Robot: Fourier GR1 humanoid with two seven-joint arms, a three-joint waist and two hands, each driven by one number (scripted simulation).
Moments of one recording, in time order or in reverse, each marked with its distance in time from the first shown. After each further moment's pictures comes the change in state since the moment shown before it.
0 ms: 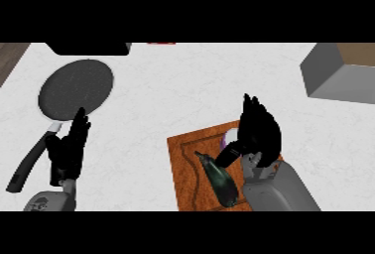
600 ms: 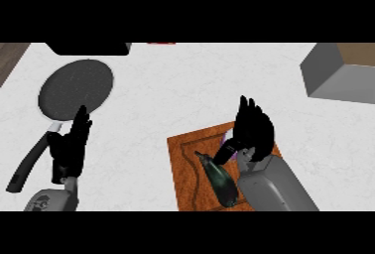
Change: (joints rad) left arm -0.012 -0.013 0.004 -0.014 -0.016 0.008 0.029; right arm -0.026 0.001 0.000 0.100 -0.021 -0.027 -0.007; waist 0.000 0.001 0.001
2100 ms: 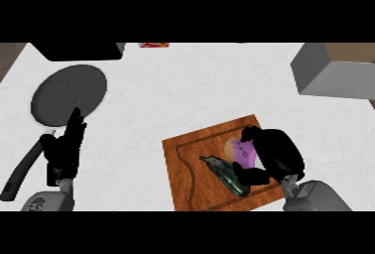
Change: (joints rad) left arm 0.014 -0.015 0.061 0.012 -0.022 -0.027 -0.009; right arm 0.199 -0.342 0.130 -0.099 -0.045 0.059 -0.689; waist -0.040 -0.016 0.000
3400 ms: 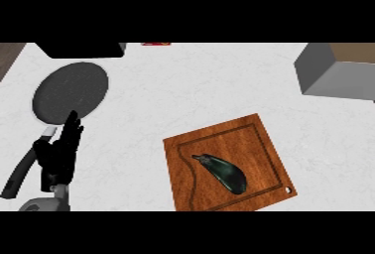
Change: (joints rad) left arm 0.044 0.003 0.011 -0.052 -0.008 -0.029 0.009; right arm 0.454 -0.692 -0.975 -0.272 -0.707 0.076 -0.837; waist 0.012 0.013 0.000
